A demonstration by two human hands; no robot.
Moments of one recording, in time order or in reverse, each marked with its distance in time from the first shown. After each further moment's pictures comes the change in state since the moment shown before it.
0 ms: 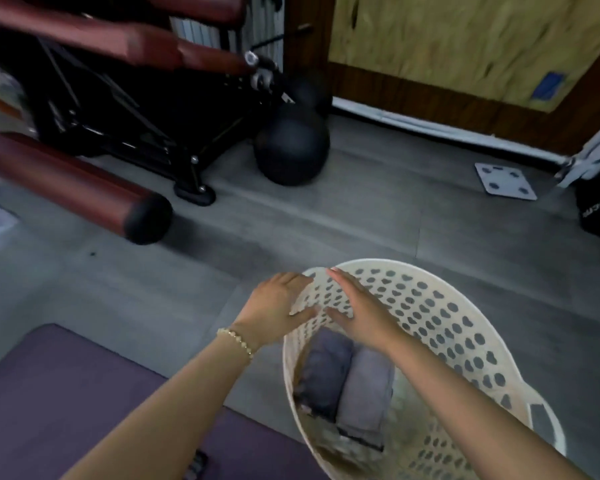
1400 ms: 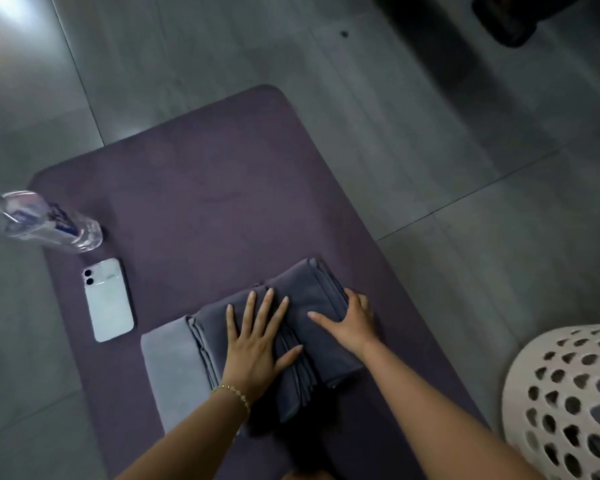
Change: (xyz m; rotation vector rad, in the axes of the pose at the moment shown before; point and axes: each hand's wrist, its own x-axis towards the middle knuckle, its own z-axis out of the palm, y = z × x) left_hand -0.442 -0.251 0.284 0.169 -0.008 -0.970; right_hand -0.012 -0.074 0.547 0.041 -0.705 0.322
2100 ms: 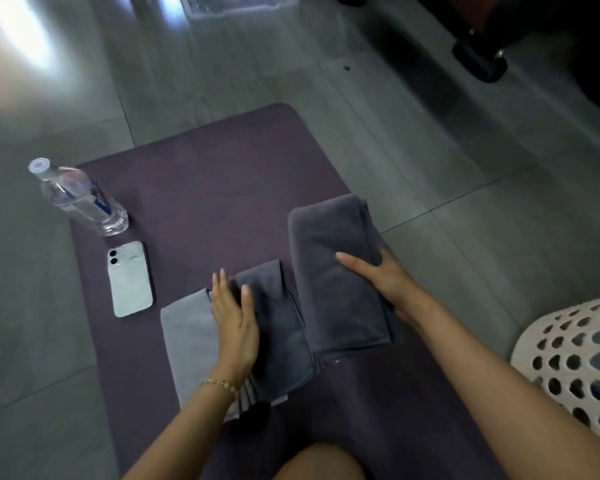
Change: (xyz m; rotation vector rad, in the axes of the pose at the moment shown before) left_hand -0.038 -0.012 -0.032 -1.051 0.373 -0.492; right_hand -0.085 -0.056 -0.052 0.610 -0.060 -0.329
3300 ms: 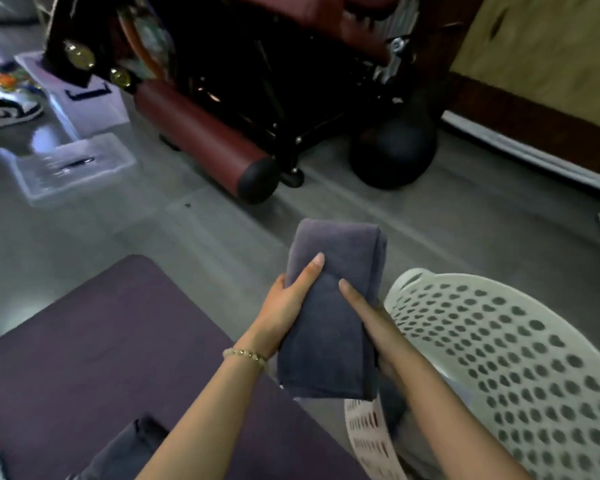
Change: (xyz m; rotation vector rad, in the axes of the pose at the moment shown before) left_hand -0.094 0.441 0.152 -0.336 -0.916 -0.096; right_hand -0.181 -0.191 -0.229 0.348 0.408 -0.145
